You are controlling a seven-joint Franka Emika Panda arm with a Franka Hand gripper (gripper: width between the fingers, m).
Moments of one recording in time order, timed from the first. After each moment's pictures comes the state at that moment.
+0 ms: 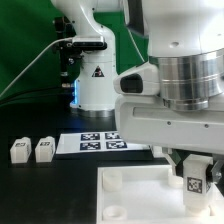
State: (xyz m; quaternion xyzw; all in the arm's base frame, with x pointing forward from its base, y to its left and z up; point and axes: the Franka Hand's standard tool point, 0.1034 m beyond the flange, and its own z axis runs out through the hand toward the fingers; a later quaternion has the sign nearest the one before) arm 0.628 0.109 0.077 -0.92 0.38 0.04 0.06
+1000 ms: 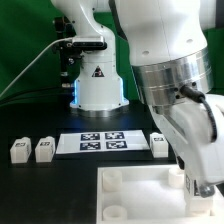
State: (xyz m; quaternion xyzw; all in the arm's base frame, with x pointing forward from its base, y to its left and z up) arm 0.624 0.112 0.074 -0.77 0.63 0.07 0.09
